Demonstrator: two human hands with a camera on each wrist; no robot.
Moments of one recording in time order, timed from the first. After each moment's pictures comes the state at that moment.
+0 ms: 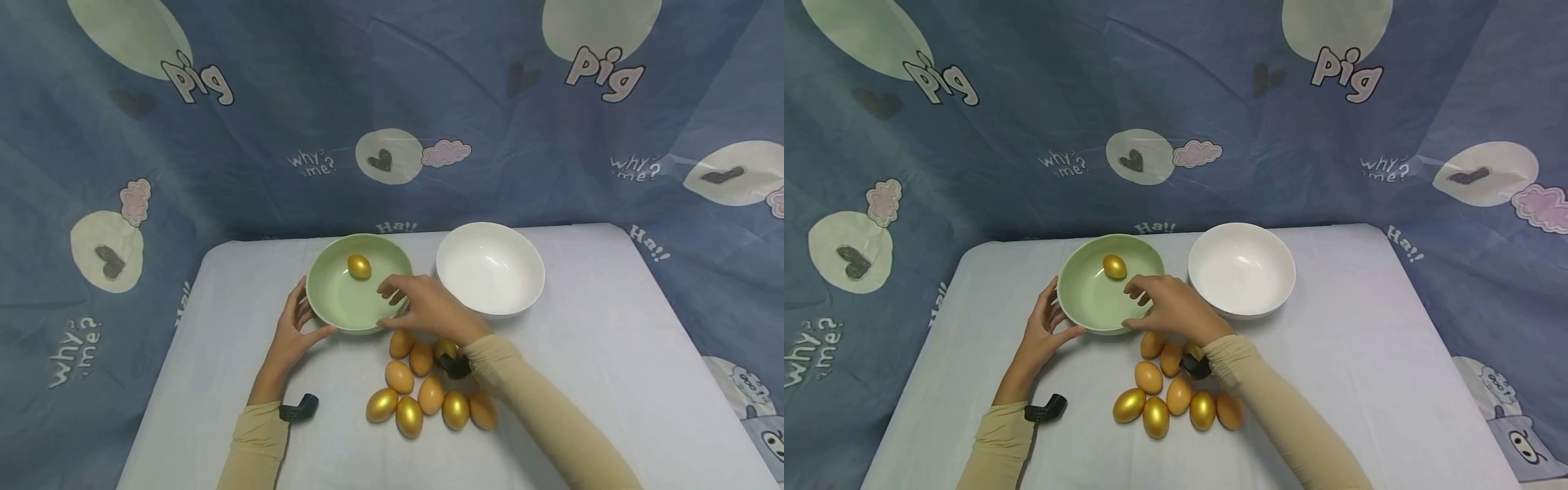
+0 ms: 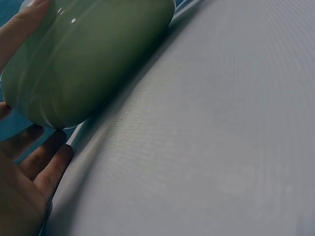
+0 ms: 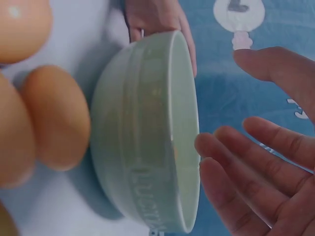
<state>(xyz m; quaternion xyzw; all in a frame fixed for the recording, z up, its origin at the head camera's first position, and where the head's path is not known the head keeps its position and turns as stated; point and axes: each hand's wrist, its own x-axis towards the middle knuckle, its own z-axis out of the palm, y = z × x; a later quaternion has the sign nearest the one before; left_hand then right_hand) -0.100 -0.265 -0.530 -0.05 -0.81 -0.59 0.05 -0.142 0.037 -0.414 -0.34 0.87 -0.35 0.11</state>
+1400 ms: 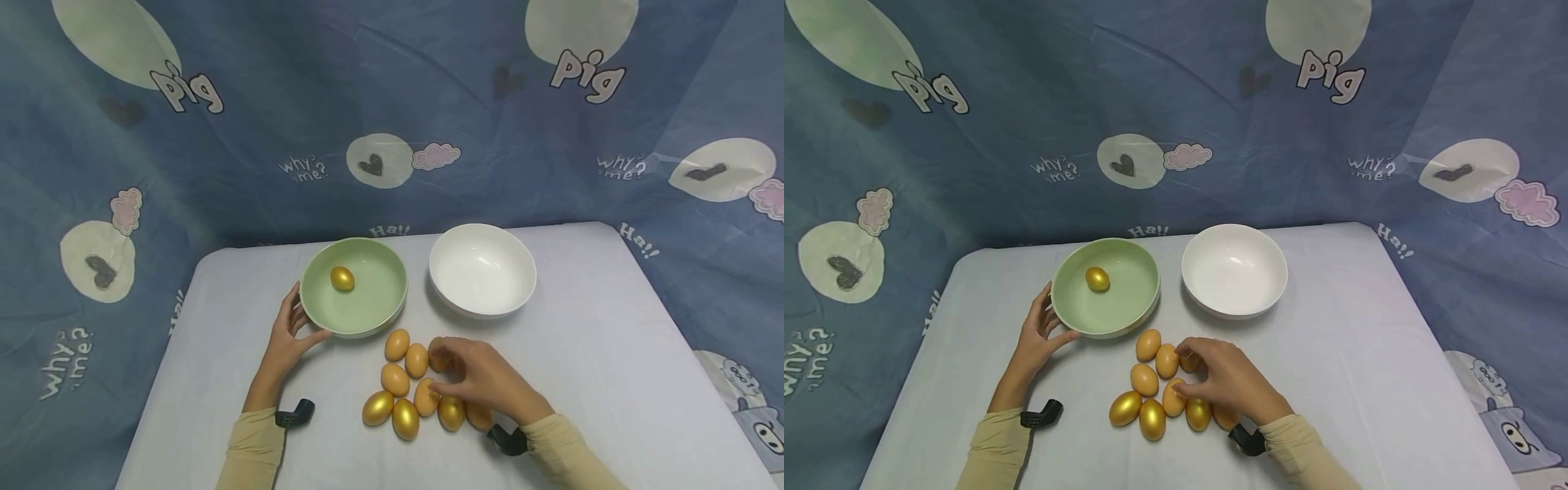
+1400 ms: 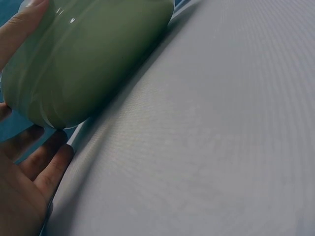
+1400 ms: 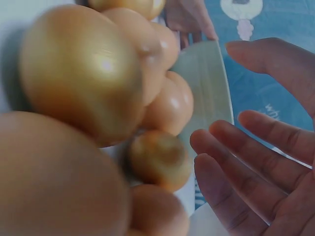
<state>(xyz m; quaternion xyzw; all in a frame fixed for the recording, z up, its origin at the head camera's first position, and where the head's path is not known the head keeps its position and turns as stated) -0.099 -0.265 -0.531 -0.06 -0.80 -0.59 0.05 -0.046 0.123 -0.453 -0.25 0.88 -0.38 0.12</state>
